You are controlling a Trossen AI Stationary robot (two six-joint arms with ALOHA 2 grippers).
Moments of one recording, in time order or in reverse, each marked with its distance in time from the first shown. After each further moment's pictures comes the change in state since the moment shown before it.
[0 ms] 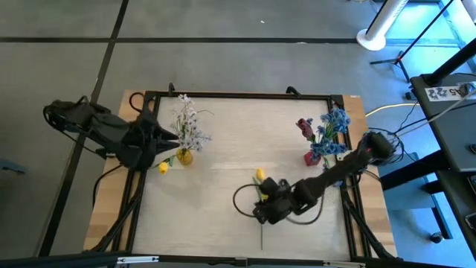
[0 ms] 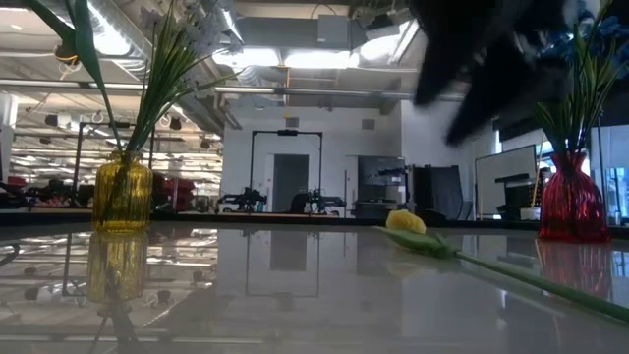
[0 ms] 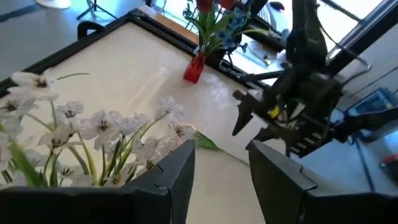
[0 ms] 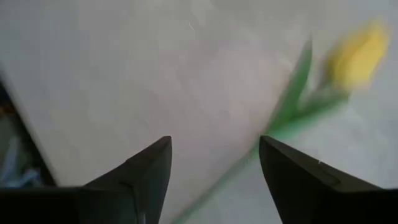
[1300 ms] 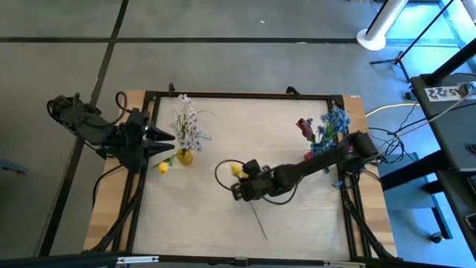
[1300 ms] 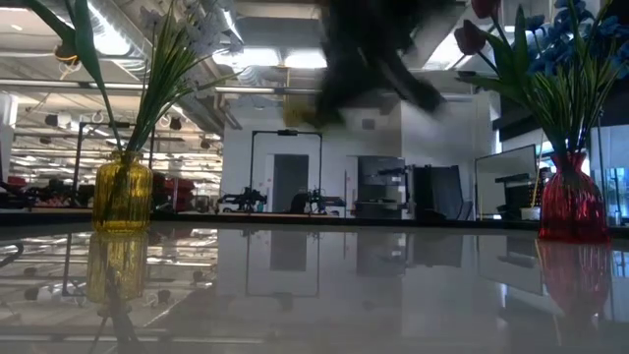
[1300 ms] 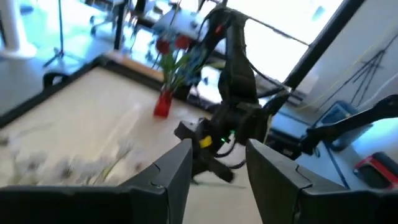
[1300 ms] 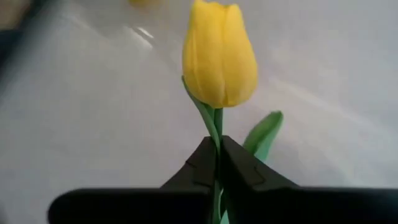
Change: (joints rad) left arm -0.148 -0.037 0.000 0.150 -0.125 0.119; right arm -0.204 0.136 0.130 0.114 0.082 -0.022
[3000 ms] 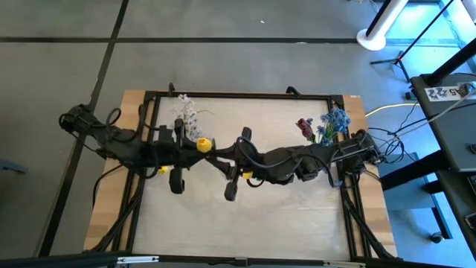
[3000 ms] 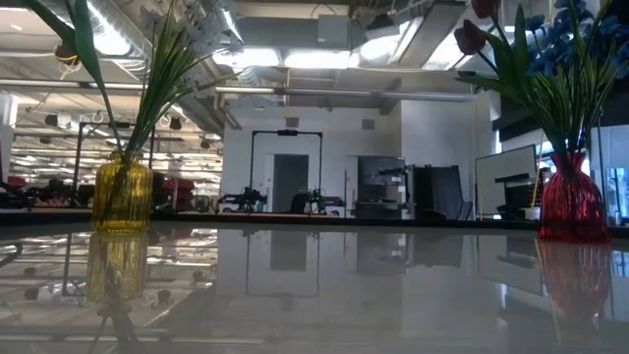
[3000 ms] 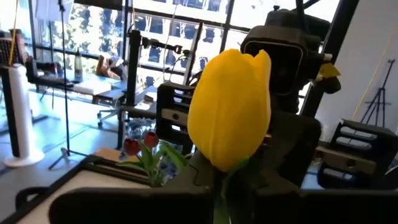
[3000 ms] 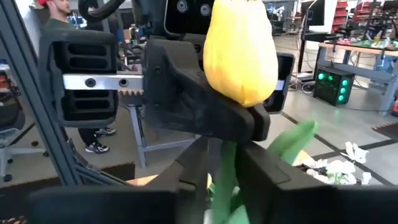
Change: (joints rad) left arm 0.059 0.329 0.002 0.714 -0.072 0.428; right arm 0.042 -0.014 0.682 0.269 0.132 -1.153
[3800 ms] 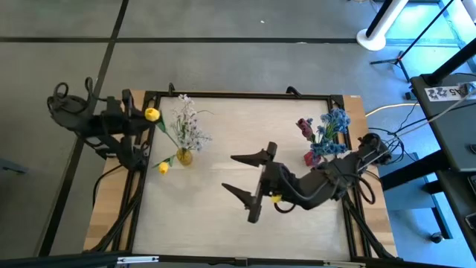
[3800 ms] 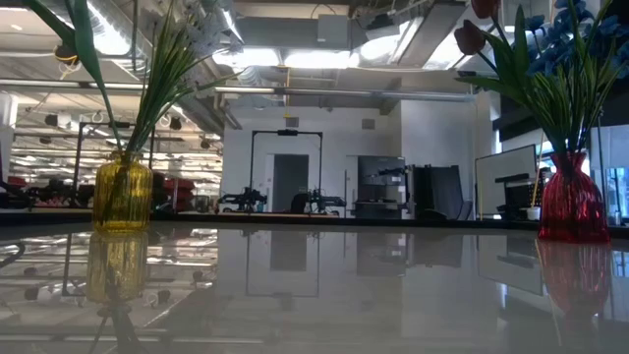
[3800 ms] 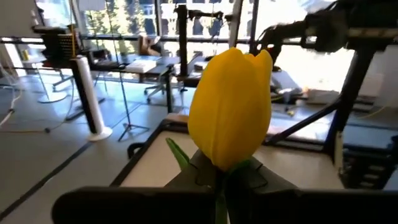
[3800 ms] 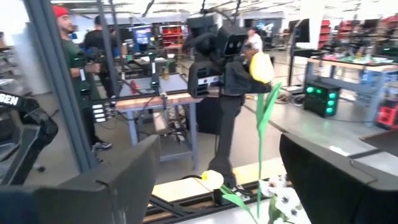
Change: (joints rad) left arm -0.102 -0.434 -0.002 -0.667 -0.188 0.007; right arm 0.170 -0.062 0.002 -0.007 0.241 -0.034
